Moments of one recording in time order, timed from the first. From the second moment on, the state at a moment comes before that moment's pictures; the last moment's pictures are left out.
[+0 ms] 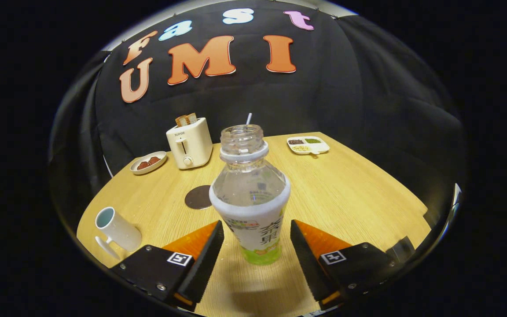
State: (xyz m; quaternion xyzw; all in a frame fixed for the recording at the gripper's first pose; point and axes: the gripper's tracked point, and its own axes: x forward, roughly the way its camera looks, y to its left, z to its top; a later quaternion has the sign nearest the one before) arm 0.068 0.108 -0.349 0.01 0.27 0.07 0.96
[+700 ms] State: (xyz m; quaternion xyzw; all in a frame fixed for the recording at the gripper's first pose) arm 0.059 0.146 -0.295 -0.06 0.27 0.07 0.96
